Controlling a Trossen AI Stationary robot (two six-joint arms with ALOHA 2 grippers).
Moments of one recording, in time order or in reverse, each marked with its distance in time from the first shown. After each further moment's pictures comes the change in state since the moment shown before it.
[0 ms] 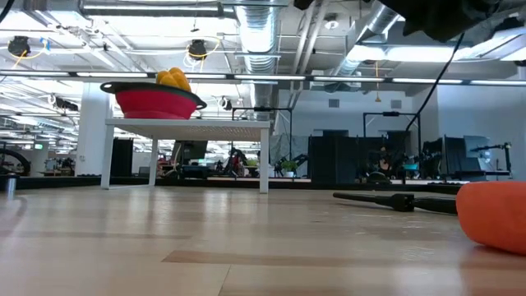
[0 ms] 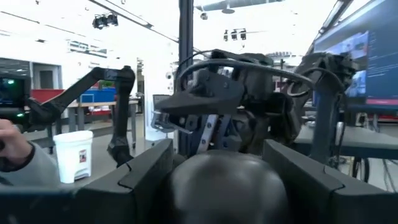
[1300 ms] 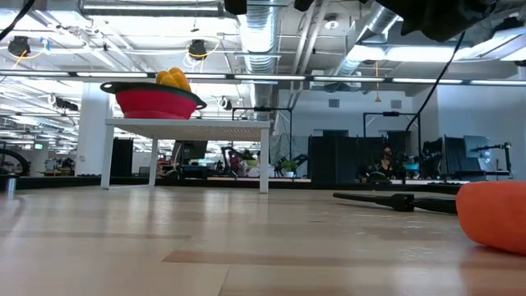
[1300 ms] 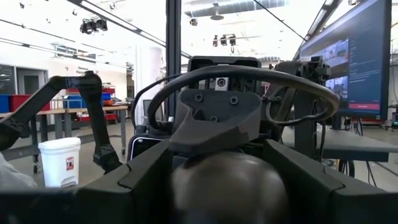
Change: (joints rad) left arm 0.123 0.277 0.156 0.263 -0.271 0.345; right arm -0.001 -0.001 0.002 0.012 0.029 -0.001
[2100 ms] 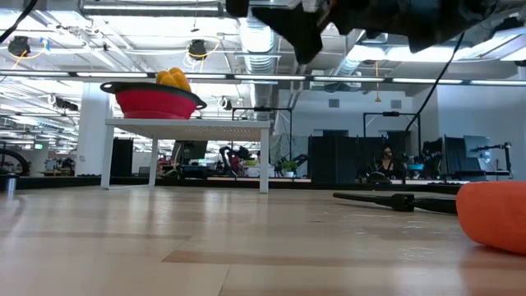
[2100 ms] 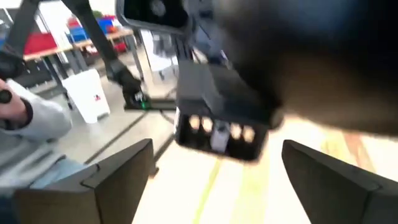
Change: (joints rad) left arm 0.003 -0.004 0.001 -0.035 -0.106 -0.269; right arm -0.010 0.001 -0.001 -0.400 -0.062 0.120
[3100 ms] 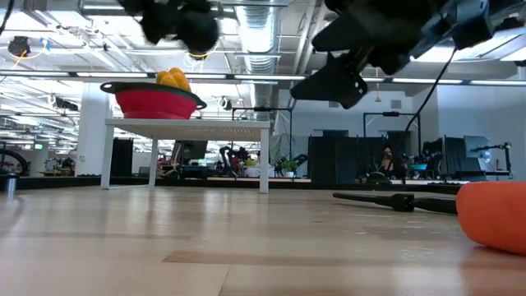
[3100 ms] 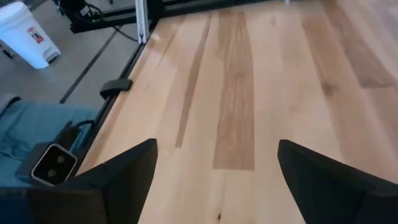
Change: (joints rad) left arm 0.029 -0.539 -0.167 -1.025 0.114 -1.657; right arm 0.129 -0.003 0.000 -0.382 0.251 0.134
